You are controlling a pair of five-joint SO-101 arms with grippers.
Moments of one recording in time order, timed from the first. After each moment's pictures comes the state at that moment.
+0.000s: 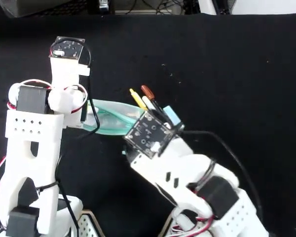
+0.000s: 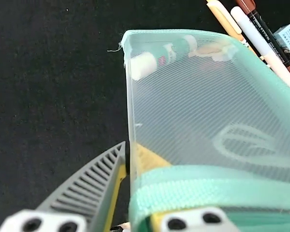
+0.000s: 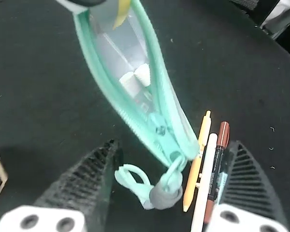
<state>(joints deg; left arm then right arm) 3.2 -25.6 2.6 100.4 -0.4 -41.9 -70.5 47.6 67.7 12.9</state>
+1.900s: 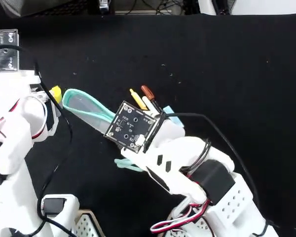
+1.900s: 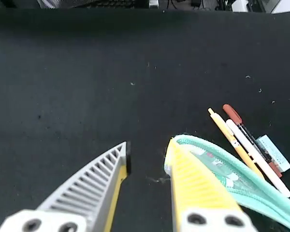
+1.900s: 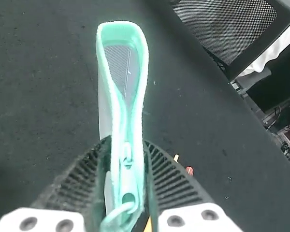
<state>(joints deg) -6.3 -39.0 -13.1 100.7 -0.4 -42.1 -56.0 31.1 66.2 24.5</state>
